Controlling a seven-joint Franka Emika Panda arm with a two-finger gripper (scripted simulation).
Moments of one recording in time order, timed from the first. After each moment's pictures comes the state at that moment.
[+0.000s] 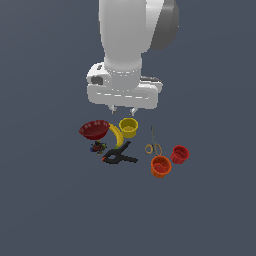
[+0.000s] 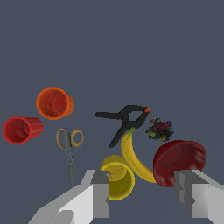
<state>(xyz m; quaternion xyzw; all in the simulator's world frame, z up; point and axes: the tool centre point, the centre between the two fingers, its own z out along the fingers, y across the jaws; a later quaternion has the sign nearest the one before) -0.007 -0.016 0.303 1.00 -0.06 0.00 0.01</state>
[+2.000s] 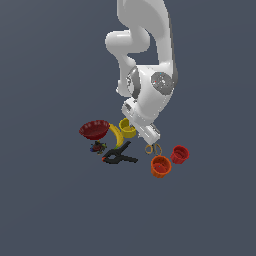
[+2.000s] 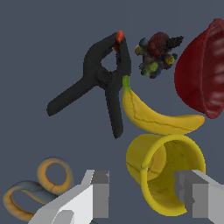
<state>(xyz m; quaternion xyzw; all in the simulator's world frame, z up) -0.061 0.033 0.134 0.89 -0.42 -0.03 0.14</state>
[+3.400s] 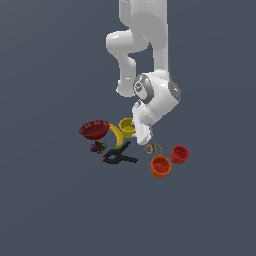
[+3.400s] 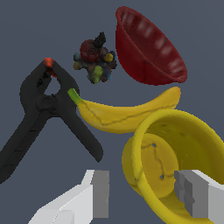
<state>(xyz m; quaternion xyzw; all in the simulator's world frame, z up) -0.094 0.028 0.094 0.74 -0.63 0.11 0.21</state>
